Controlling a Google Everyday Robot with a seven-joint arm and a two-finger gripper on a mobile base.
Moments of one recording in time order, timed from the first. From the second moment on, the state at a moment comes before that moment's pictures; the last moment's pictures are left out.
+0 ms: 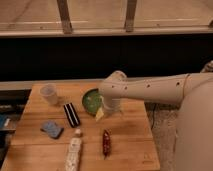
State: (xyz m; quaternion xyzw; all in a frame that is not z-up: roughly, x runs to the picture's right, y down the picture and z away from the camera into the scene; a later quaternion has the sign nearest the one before) arm 0.023 0.159 0.773 -0.29 0.18 0.56 0.76
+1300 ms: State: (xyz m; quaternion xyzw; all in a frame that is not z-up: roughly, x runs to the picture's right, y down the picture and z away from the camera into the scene) arm 0.026 0.214 0.766 -0.31 0.19 0.57 0.73
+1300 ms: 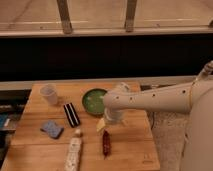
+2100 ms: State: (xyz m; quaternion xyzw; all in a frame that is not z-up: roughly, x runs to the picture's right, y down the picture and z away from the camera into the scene) arm 0.028 0.249 0.781 -0.32 0.24 0.56 0.73
